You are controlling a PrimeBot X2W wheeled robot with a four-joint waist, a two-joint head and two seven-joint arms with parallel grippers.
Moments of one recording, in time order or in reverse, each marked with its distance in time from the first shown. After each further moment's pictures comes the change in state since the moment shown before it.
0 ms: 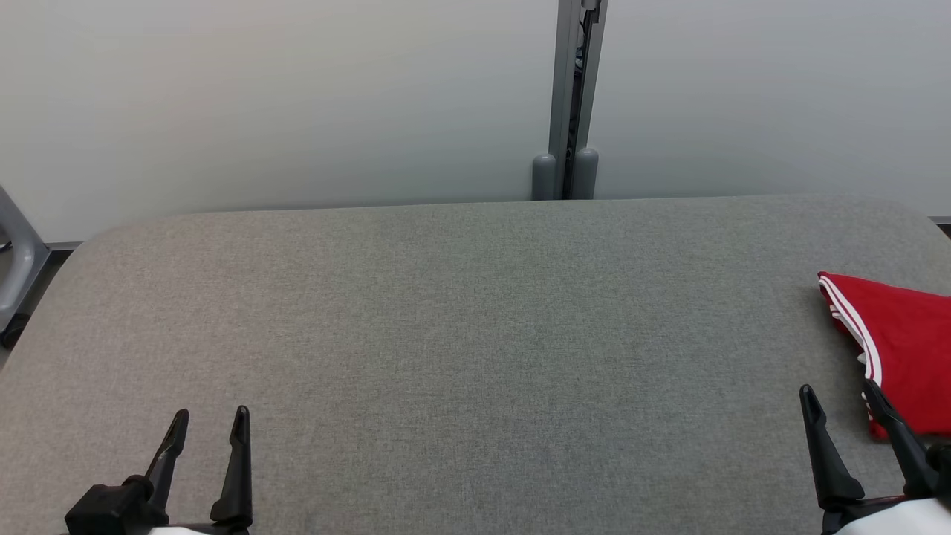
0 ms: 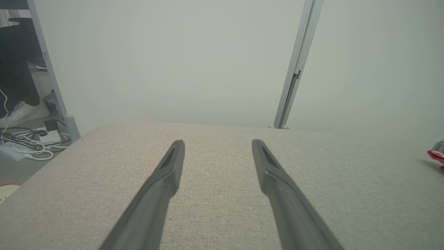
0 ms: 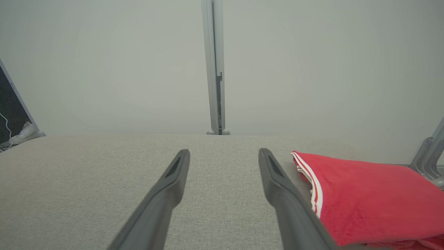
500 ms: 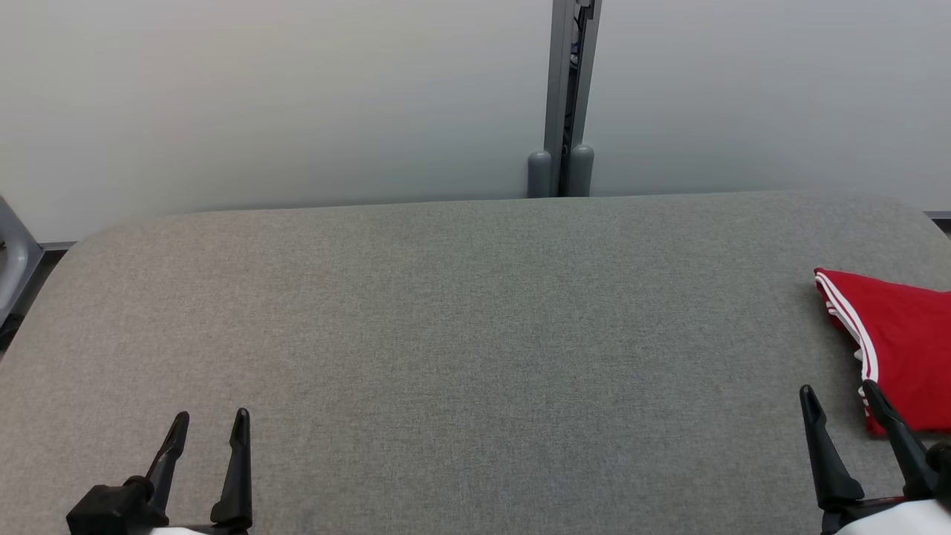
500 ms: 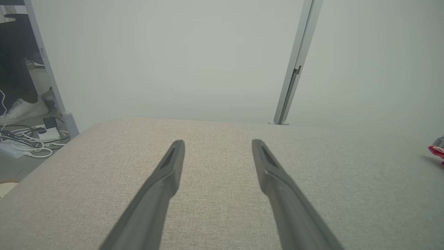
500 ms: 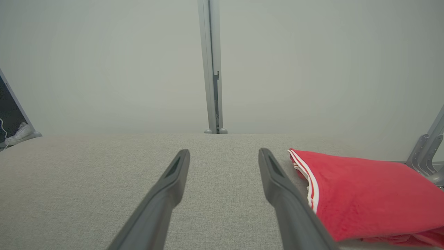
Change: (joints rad) left arm 0.000 0.005 -0.006 0.006 -0.004 0.007 0.004; right arm 0.006 0.009 -0.006 -0.006 -0.007 0.000 0.000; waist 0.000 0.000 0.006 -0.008
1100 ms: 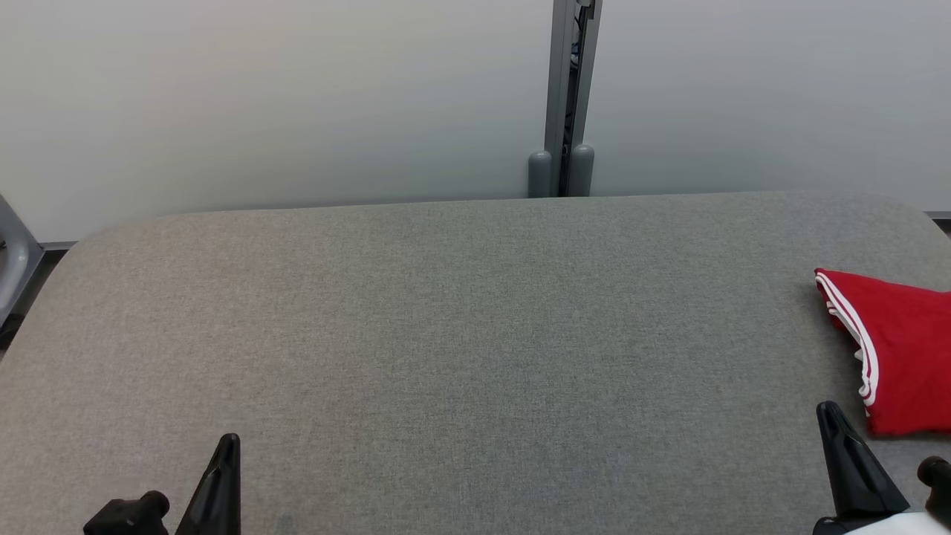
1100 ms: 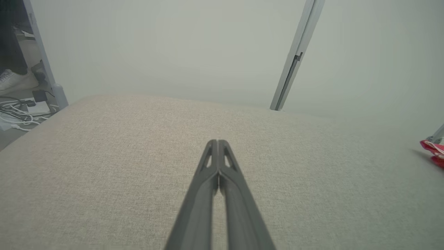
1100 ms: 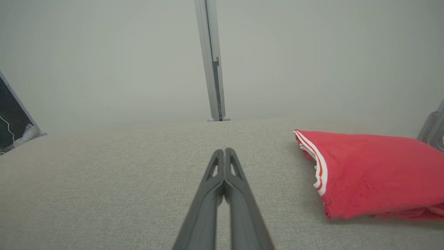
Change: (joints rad) left arm 0.018 -0.036 -0.017 0.038 -0.031 -0.001 0.012; right arm 0.017 0.019 0.006 0.038 0.032 0.000 -0.001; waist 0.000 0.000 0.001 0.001
